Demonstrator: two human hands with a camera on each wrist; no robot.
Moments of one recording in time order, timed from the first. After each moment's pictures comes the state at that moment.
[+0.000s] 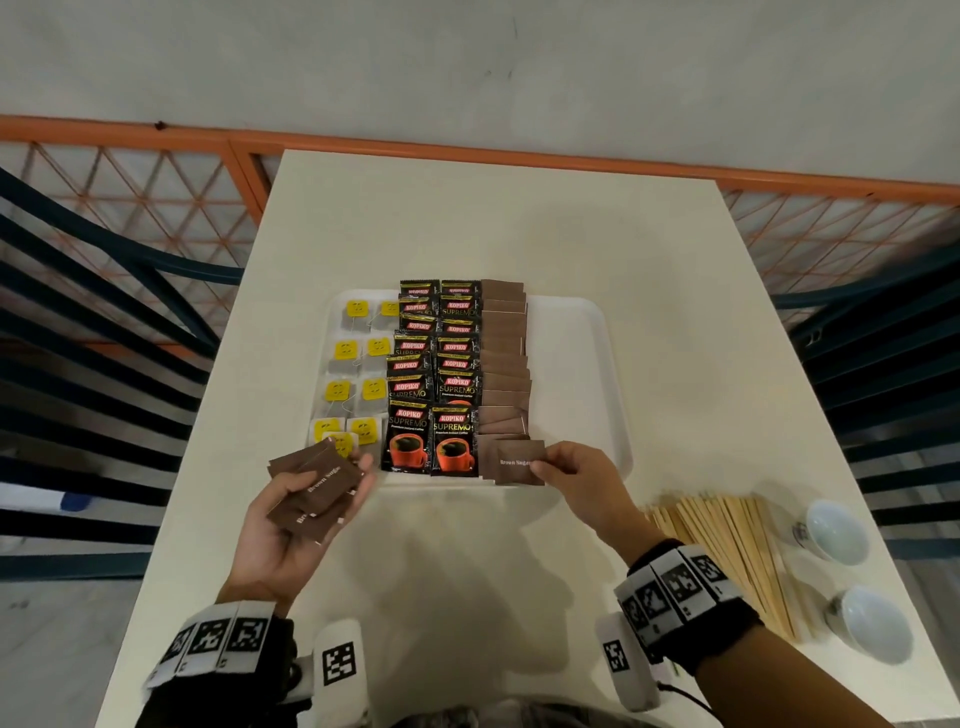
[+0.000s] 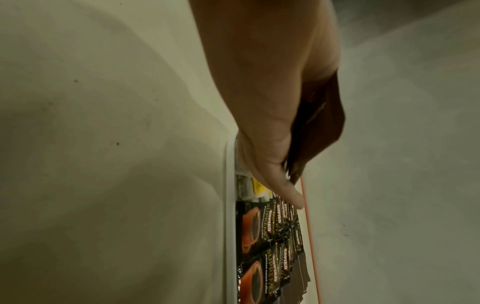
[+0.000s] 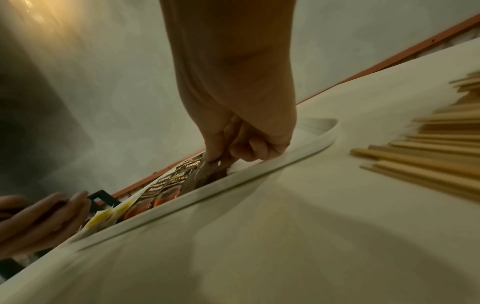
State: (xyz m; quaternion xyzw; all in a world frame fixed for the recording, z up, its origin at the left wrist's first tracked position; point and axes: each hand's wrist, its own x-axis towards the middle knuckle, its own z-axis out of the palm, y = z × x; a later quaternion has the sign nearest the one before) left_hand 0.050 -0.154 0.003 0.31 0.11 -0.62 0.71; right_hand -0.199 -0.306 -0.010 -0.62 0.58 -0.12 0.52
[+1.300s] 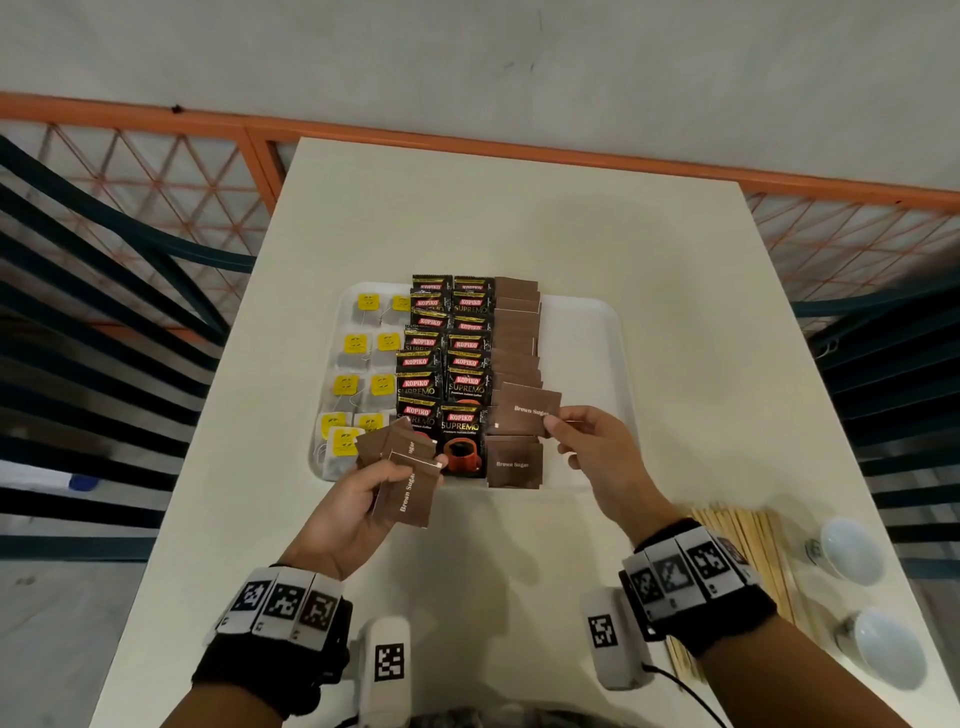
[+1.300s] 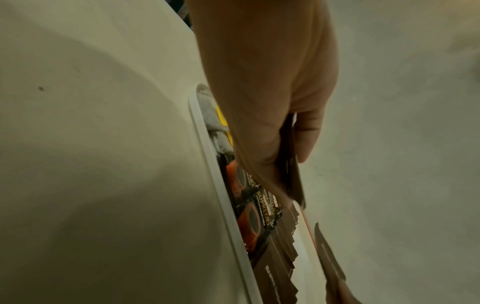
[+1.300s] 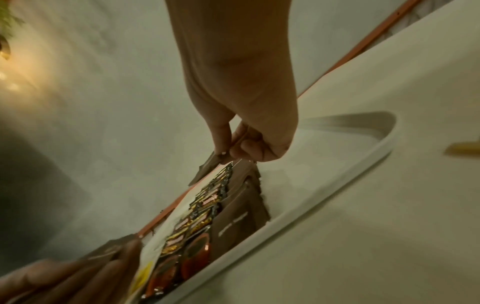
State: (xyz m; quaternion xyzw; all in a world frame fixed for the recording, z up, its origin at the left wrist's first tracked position) left_hand 0.016 -0.191 0.010 0.47 -0.04 -0.64 0.60; right_hand -0.176 -0.327 0.021 -0.48 0.58 -0.25 0.61
